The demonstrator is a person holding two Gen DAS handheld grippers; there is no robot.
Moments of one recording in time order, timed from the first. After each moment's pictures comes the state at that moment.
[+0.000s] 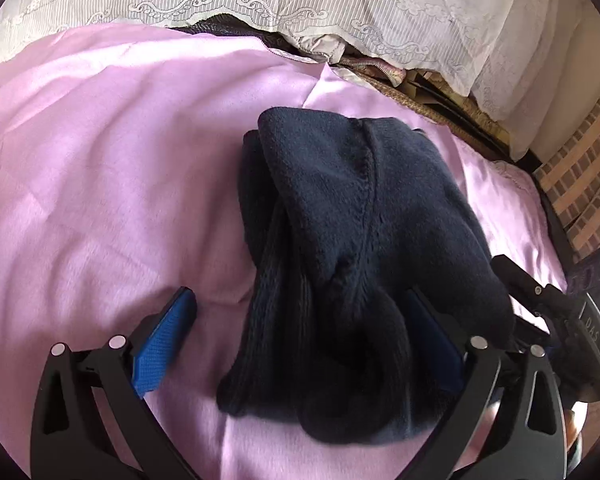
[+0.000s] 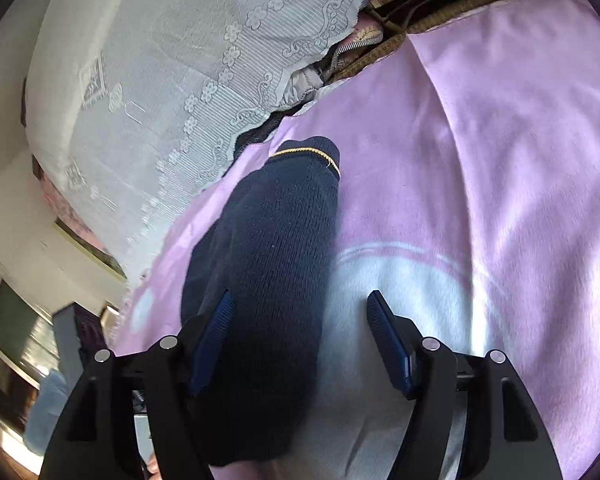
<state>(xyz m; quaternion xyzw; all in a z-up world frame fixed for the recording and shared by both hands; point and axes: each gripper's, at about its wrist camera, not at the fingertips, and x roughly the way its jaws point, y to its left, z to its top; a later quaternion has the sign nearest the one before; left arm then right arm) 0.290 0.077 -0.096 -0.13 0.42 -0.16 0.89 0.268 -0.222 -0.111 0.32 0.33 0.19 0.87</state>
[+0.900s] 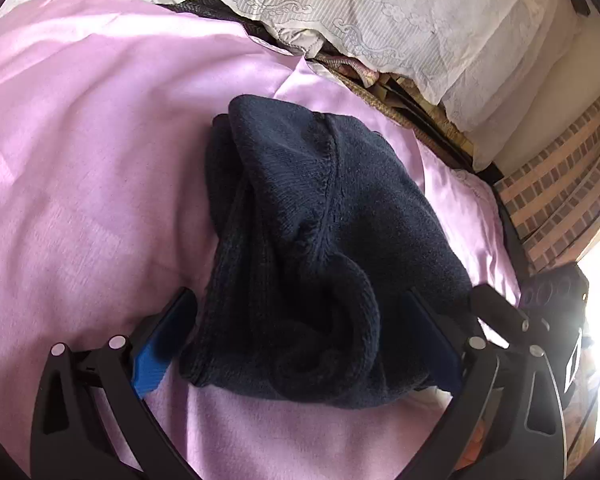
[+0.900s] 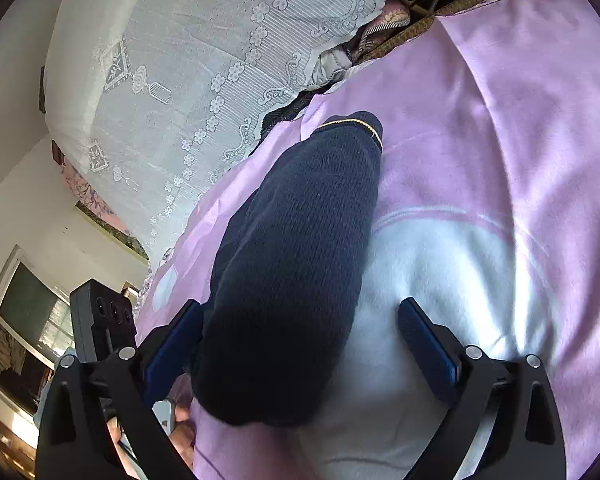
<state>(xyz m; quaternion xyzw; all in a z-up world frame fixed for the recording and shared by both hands) 0.289 0.077 -0.099 -0.19 0.42 -0.22 0.86 0.265 -0.199 -0.113 0.31 0.35 0.23 0.85</state>
